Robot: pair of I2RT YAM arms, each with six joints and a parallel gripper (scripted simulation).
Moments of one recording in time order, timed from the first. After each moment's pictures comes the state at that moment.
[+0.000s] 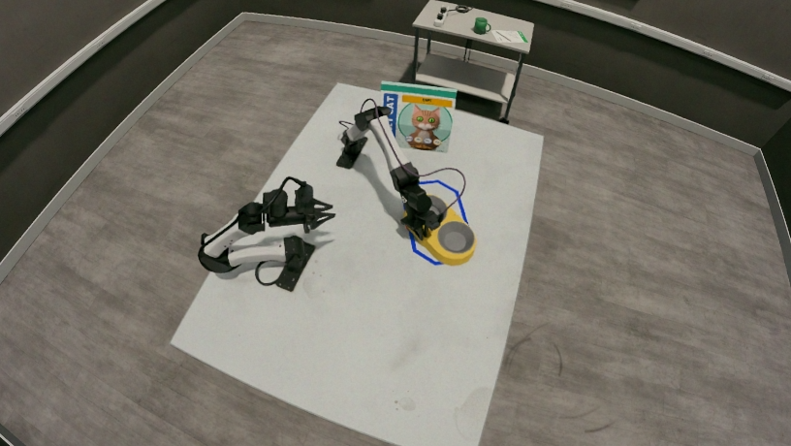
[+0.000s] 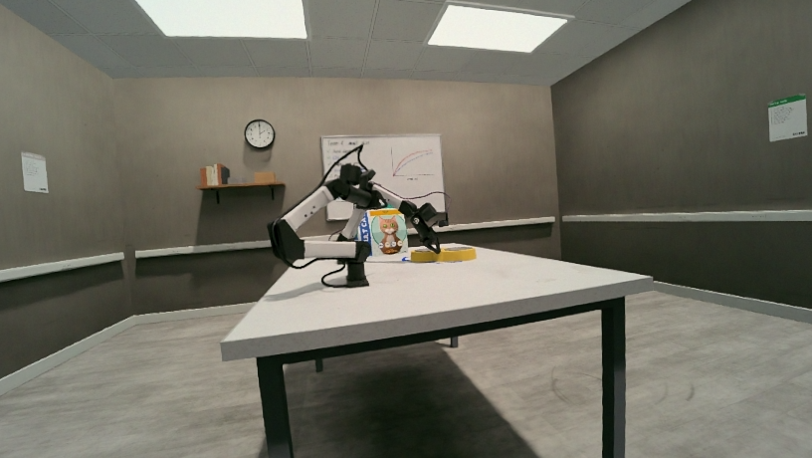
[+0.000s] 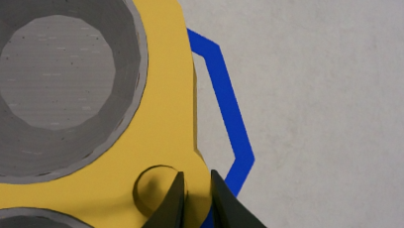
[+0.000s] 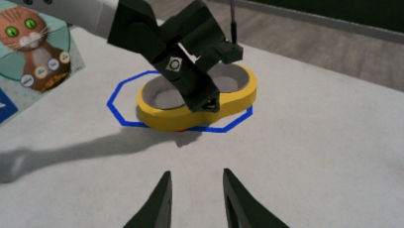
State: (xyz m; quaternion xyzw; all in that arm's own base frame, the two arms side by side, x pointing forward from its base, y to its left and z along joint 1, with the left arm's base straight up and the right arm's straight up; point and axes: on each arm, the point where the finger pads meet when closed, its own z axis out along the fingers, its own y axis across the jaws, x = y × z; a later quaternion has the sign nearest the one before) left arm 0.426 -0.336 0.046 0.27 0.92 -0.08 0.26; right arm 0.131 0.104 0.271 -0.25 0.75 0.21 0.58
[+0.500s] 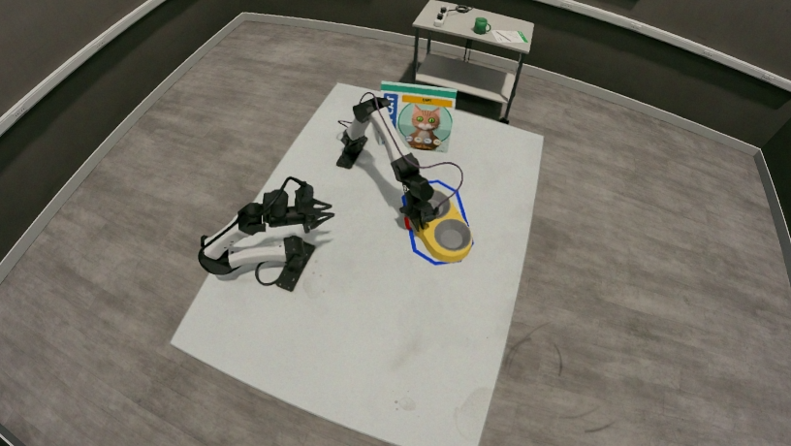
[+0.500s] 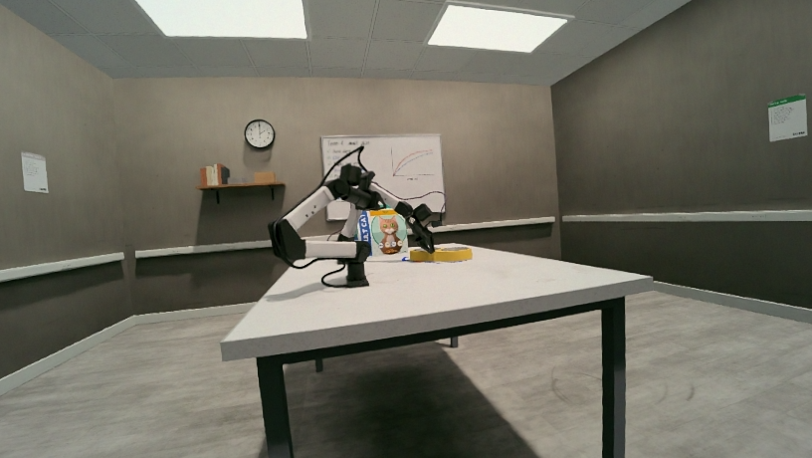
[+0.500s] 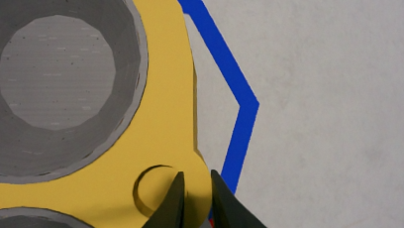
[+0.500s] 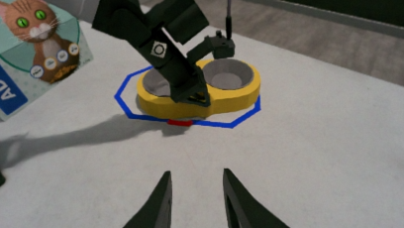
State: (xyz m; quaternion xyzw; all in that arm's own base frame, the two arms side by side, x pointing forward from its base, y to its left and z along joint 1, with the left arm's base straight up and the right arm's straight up) left arm 0.405 -0.306 0.046 0.36 0.89 -0.10 0.25; right arm 0.126 0.108 0.266 -0.27 0.75 0.22 0.56
